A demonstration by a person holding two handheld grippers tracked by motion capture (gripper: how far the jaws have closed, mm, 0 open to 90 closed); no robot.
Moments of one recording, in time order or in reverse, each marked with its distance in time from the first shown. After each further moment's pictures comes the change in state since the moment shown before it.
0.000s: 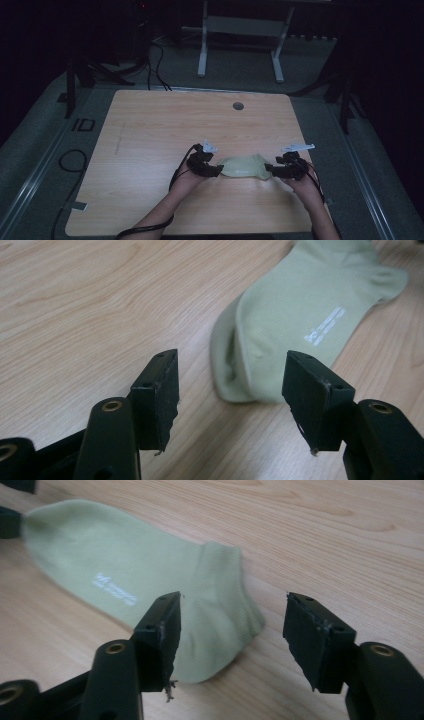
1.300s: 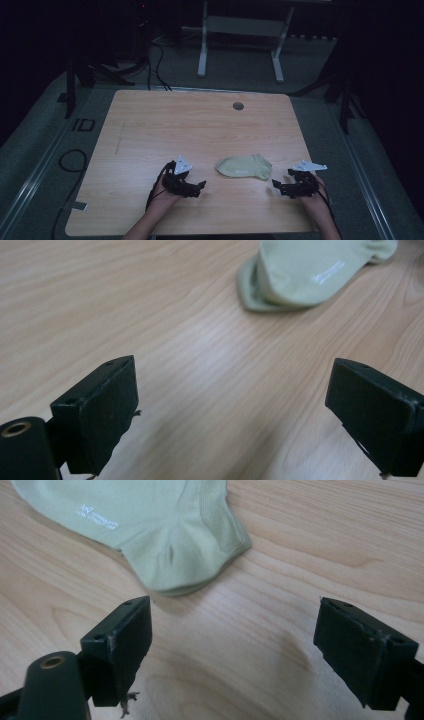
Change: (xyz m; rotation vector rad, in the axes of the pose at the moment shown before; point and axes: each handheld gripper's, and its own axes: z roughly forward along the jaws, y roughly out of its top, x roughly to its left) left arm 0.008 -0.076 -0.050 -0.129 0.046 -0.032; right arm -0.015 -0.064 -0.006 -0.070 0.006 -0.019
